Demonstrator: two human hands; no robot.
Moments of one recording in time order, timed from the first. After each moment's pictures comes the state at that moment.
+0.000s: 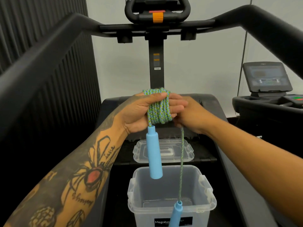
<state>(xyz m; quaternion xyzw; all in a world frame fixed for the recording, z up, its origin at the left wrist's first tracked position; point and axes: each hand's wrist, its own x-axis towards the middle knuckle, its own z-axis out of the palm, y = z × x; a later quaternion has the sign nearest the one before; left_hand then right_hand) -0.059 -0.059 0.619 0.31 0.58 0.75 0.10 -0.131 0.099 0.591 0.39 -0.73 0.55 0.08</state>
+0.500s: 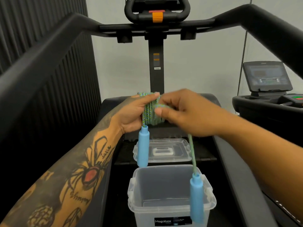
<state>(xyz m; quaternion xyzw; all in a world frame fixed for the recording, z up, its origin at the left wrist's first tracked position) -0.063 -0.070 0.614 0.25 0.62 0.74 0.07 -0.042 0.105 0.626 0.48 -0.80 0.31 0.17</state>
